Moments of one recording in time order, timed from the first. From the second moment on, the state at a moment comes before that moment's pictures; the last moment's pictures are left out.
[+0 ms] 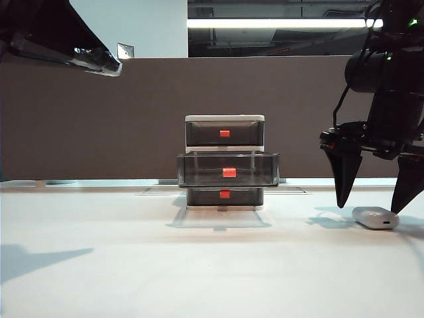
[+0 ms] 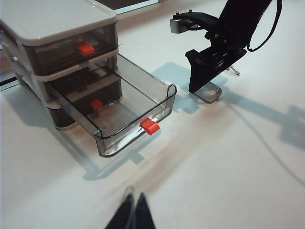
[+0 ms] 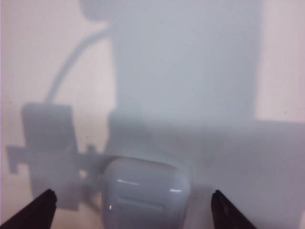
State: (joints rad) left arm -0.70 0.73 0.45 -0.01 0.09 0.01; right arm 0.17 1.80 1.28 -0.78 -0.11 0.08
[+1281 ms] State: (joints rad) left arm -0.70 0.73 0.45 -0.01 0.09 0.01; right arm 0.17 1.83 1.28 -0.80 -0.11 0.08
